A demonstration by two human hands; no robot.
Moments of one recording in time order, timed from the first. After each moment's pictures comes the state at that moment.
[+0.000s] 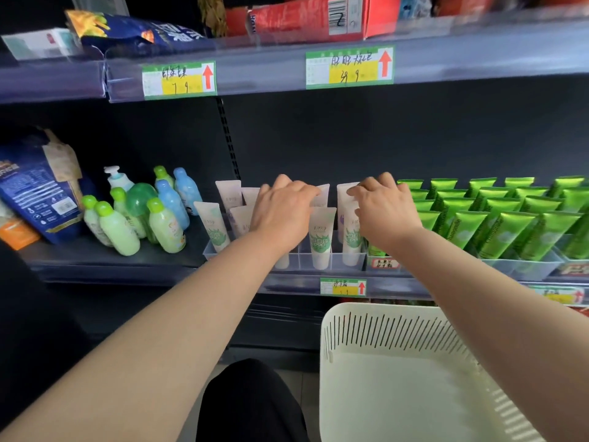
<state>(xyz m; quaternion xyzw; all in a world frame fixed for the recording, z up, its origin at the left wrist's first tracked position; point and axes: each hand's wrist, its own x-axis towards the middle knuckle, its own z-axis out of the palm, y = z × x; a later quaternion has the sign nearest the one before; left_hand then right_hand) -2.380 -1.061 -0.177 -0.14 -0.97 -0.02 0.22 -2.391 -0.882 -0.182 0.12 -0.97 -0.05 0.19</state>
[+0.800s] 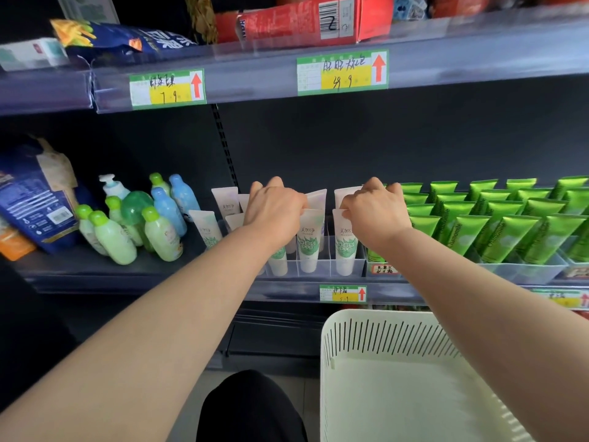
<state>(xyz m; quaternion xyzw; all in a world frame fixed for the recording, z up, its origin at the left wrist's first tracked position) -2.404 -1.067 -0.173 -0.10 -0.98 0.00 0.14 -2.406 -0.890 -0.183 0.13 -0.97 -0.07 0.17</state>
